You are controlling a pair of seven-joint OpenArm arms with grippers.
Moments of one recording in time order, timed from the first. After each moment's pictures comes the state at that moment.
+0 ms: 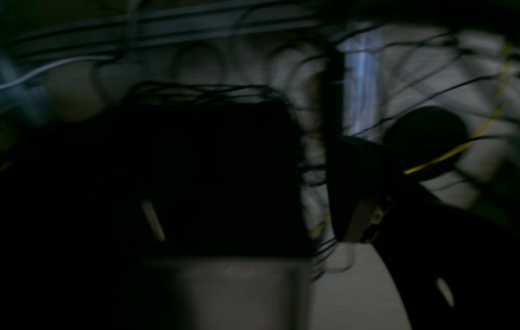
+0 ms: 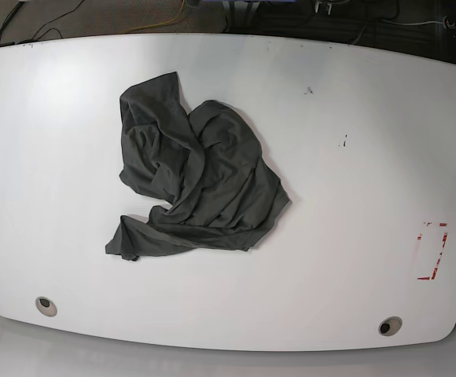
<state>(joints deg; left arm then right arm) 17.5 -2.5 -12.6 14.1 18.0 -1.6 -14.5 -29.7 -1.3 14.9 31.1 -12.8 3.4 9.1</state>
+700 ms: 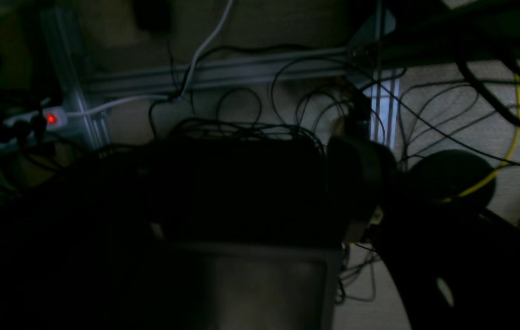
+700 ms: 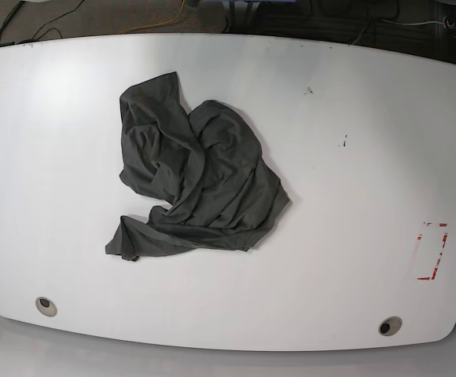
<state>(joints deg) 39.8 -2.5 -8.9 47.0 9.0 -1.7 -16.2 -44.7 -2.8 11.9 53.8 -12.8 3.5 9.3</state>
